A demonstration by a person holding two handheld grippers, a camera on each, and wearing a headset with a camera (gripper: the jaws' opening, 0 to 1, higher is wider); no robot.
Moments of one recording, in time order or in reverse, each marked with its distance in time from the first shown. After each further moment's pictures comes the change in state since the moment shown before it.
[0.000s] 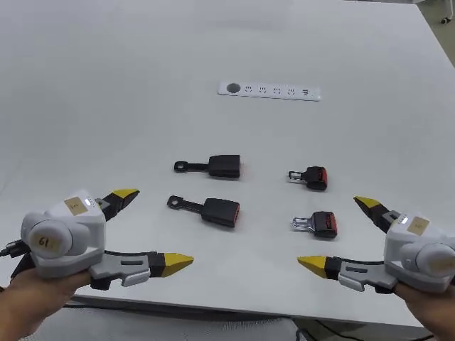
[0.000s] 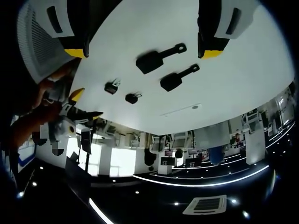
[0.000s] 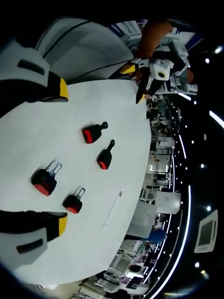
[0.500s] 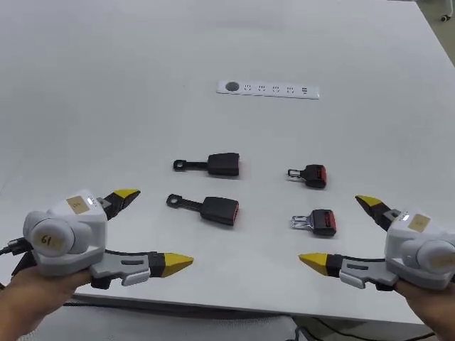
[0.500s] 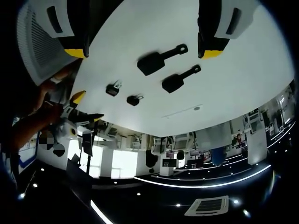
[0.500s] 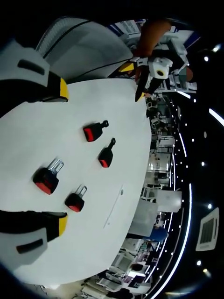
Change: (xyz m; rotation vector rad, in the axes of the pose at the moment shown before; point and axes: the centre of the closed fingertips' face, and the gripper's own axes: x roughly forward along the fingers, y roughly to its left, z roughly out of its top) left arm 0.002 -0.006 0.000 0.013 0.018 -0.012; right arm -0.001 -0.006 -0.004 0.012 0.003 -0.011
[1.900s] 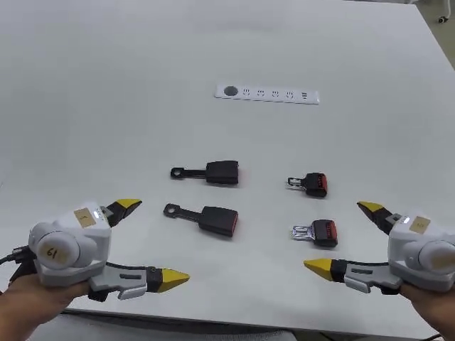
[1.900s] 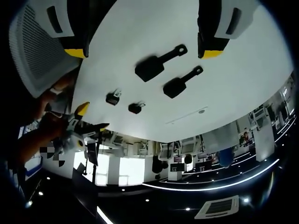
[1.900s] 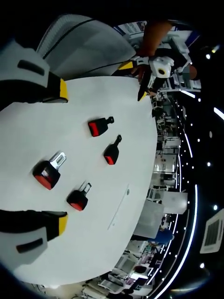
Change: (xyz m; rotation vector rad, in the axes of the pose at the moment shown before) left arm 0.017 0.011 -0.011 0.059 0.062 -0.043; right arm 0.014 -0.018 -0.009 -0.003 0.067 0.023
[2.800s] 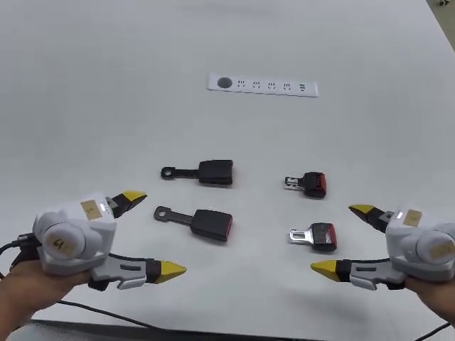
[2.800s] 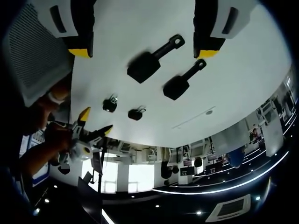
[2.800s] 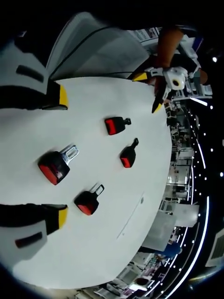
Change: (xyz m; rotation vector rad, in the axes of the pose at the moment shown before) left arm 0.041 0.021 -0.004 0.070 0.064 -0.068; right arm 0.020 -0.020 -0.029 -0.052 0.144 0.110
